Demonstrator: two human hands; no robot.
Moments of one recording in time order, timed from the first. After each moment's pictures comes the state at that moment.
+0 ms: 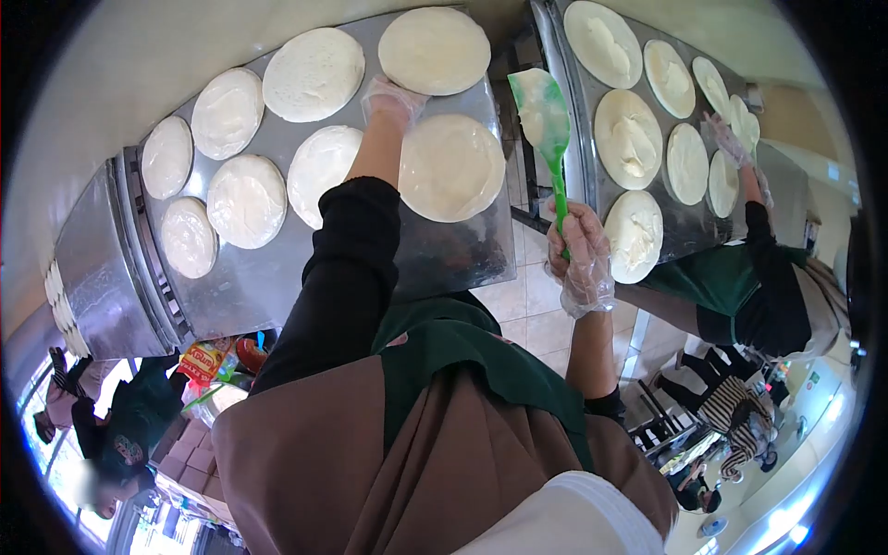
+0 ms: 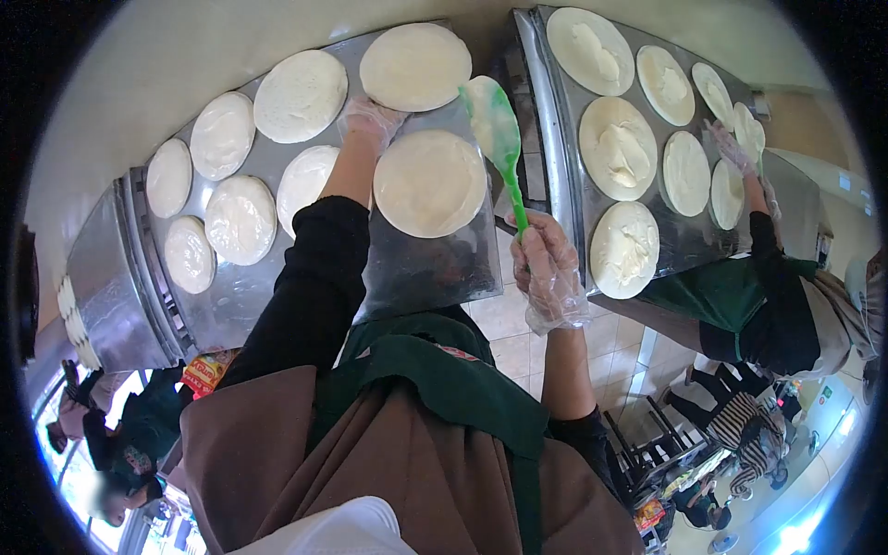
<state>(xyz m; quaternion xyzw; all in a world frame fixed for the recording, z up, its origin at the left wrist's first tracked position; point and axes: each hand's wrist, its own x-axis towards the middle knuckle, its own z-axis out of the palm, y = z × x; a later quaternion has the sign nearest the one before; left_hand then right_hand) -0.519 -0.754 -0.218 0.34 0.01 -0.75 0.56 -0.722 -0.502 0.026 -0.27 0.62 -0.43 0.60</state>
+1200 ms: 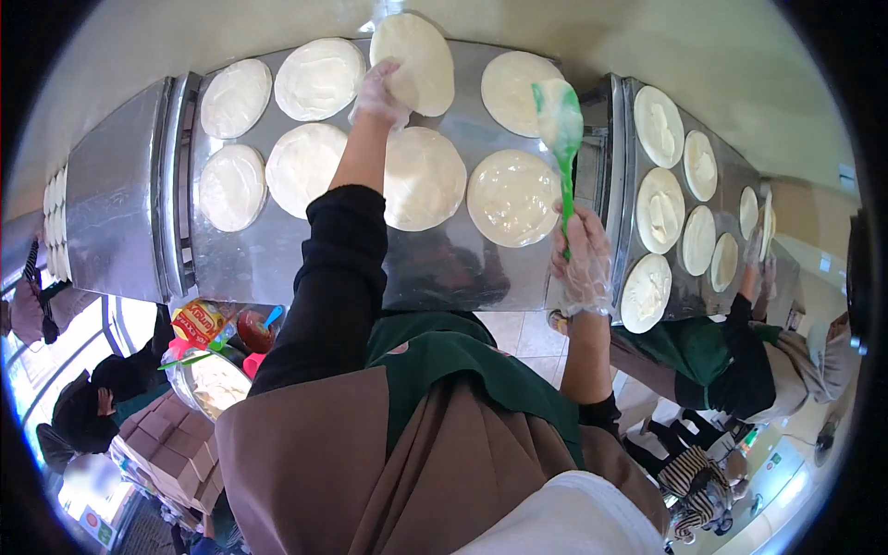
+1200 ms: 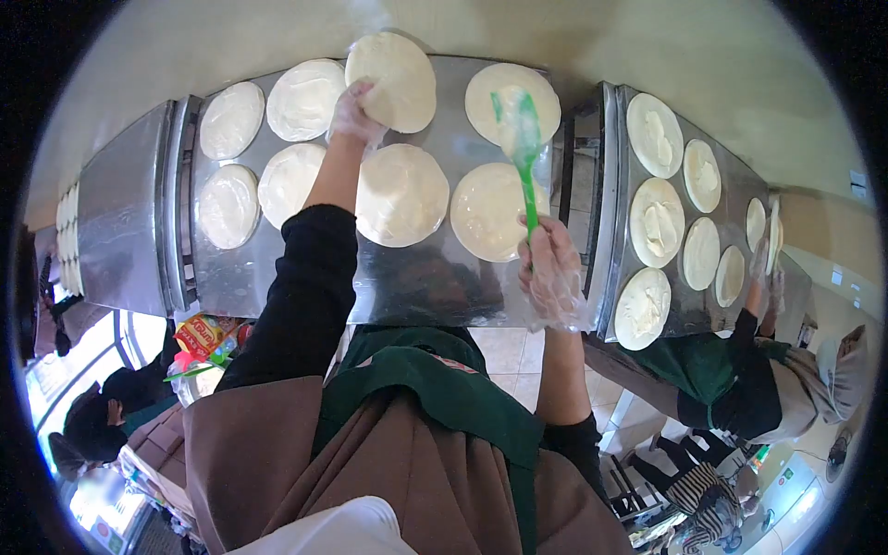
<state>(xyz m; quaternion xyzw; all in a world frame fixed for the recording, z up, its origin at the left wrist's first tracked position) -0.323 -0.752 -0.134 0.35 0.04 -0.72 0.60 -0.605 -0.542 0.050 -0.32 0.64 -0.38 0.59</state>
